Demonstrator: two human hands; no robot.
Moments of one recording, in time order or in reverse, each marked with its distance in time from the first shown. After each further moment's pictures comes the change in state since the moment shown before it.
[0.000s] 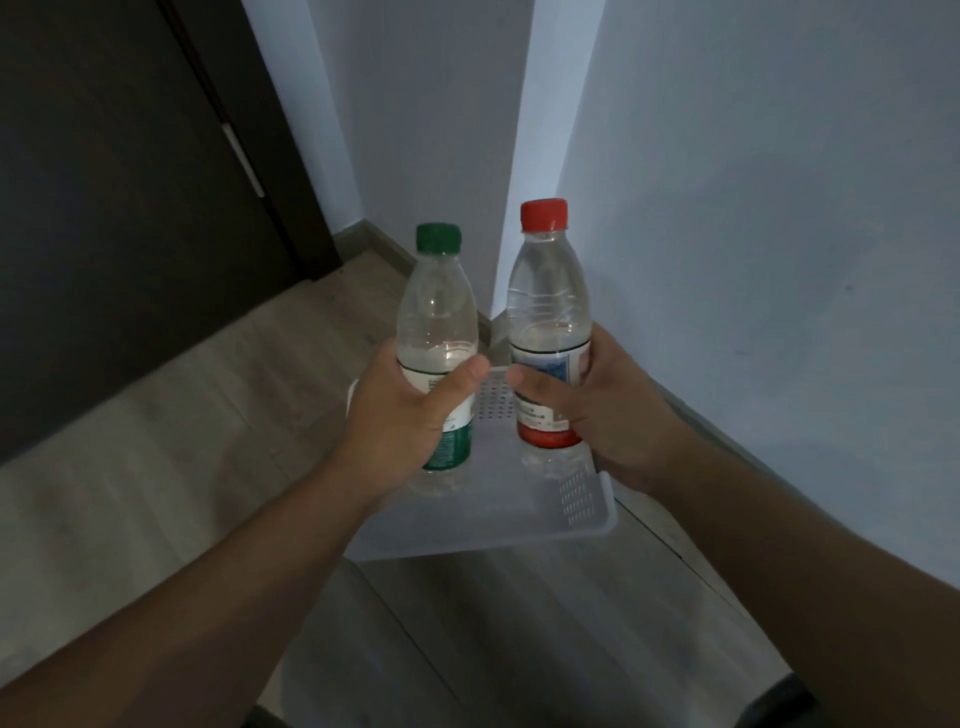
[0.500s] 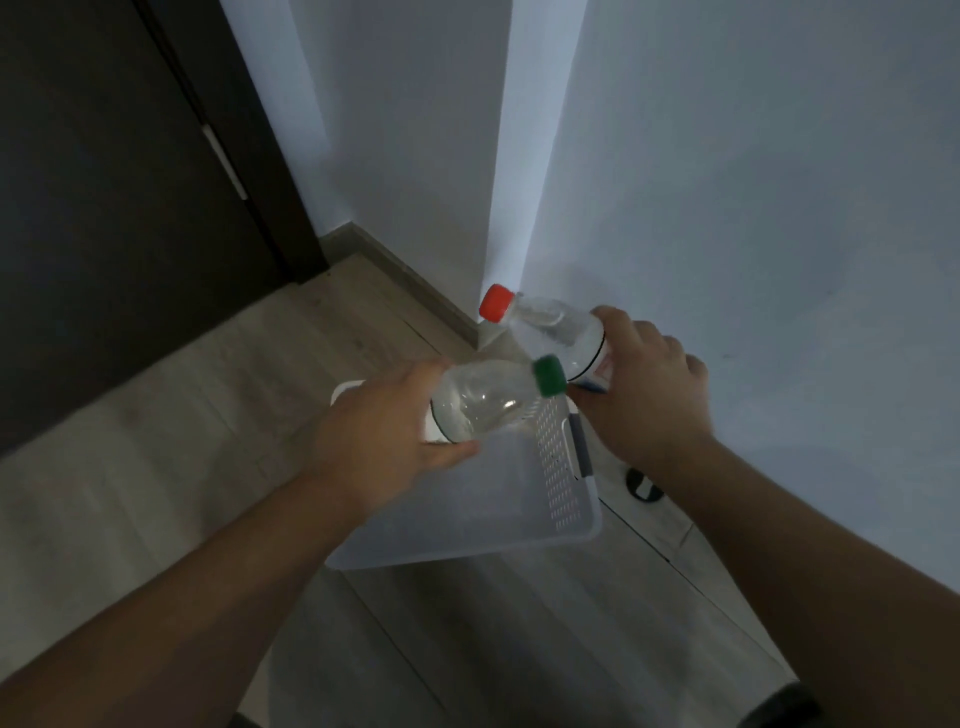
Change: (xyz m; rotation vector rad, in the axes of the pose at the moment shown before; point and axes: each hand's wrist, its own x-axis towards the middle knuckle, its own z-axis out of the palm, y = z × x) left_hand 0.007 -0.011 -0.009 0.841 -0.195 0.309; right_hand 0.004 0.012 -0.041 -1.007 0.318 -0.053
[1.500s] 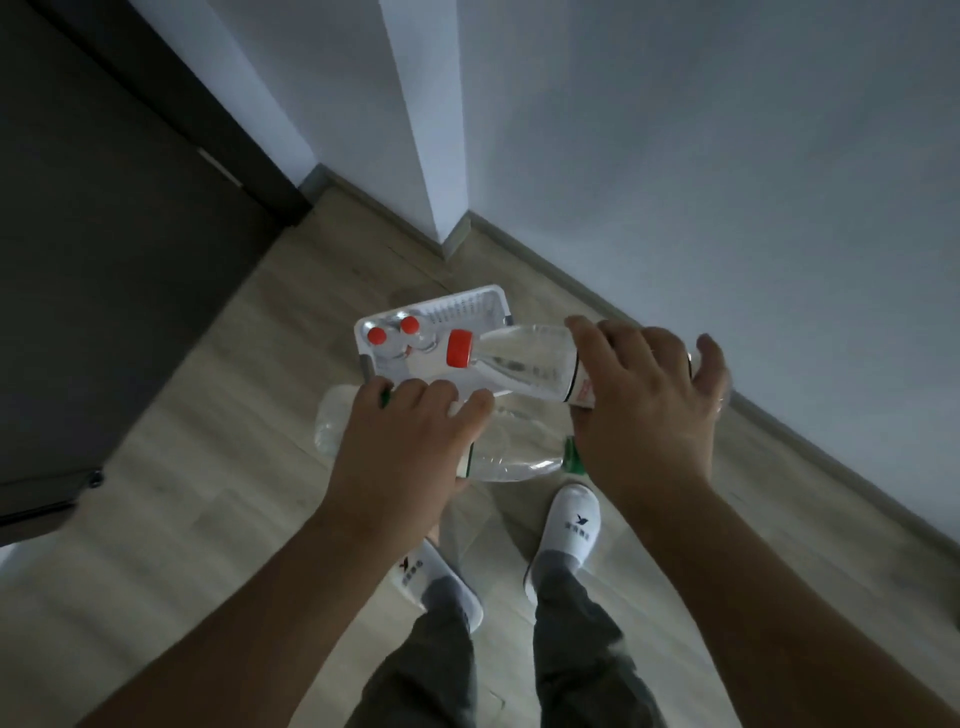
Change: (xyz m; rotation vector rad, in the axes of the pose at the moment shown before) left_hand -0.128 0.237 -0.225 0.601 -0.323 0.340; right_hand -0.149 -0.056 -0.294 -0.167 -0.053 0.092
